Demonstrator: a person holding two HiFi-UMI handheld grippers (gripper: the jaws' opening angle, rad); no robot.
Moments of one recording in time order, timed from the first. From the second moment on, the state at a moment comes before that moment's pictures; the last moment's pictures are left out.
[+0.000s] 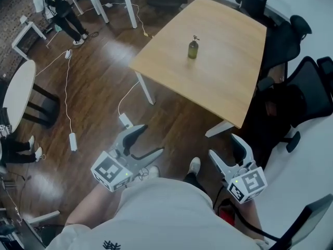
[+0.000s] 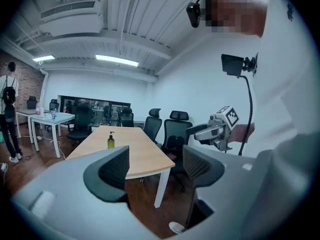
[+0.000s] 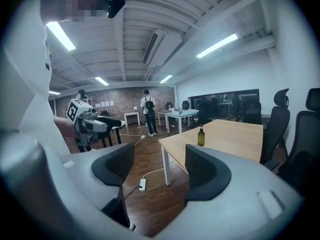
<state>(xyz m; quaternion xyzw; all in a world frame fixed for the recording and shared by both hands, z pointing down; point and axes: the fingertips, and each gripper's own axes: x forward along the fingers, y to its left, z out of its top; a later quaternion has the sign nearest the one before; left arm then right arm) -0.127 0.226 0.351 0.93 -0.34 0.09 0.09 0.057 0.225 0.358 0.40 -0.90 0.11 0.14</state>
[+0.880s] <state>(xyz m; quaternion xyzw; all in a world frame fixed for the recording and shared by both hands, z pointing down) -0.190 0.268 0.350 0.96 -0.26 0.06 0.07 -0.031 0.296 0.335 0.46 -0.87 0.08 0.14</state>
